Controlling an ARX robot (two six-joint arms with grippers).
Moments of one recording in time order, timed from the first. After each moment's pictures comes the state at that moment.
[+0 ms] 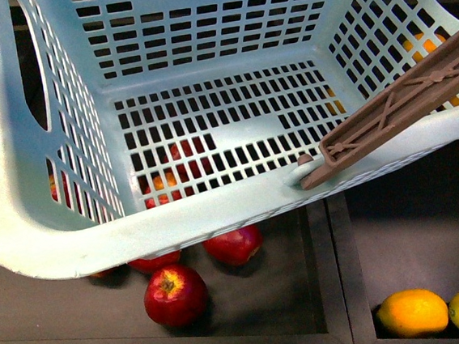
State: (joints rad) left arm -0.74 1.75 1.47 -0.27 -0.03 -1.01; right arm -0.51 2.64 1.57 0.13 -0.06 -0.40
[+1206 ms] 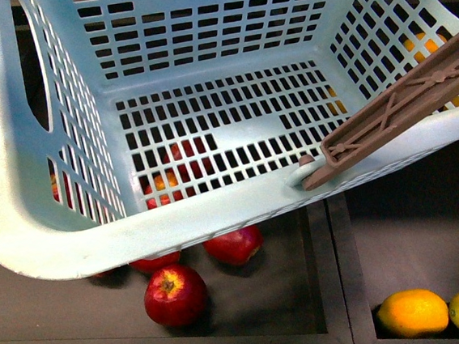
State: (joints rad) left arm -0.74 1.75 1.47 -0.27 -0.03 -1.01; right arm -0.52 2.47 1.39 0.17 -0.10 -0.20
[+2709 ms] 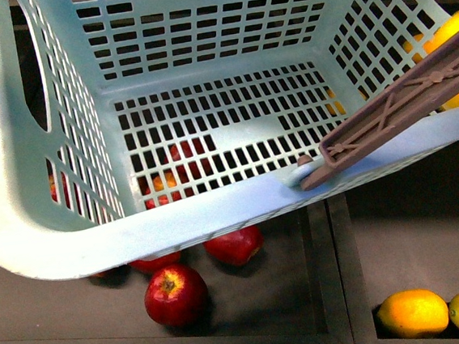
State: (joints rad) left arm -0.74 1.75 1.47 -0.27 -0.03 -1.01; right arm 0.05 1.19 0.65 0.06 -0.30 0.13
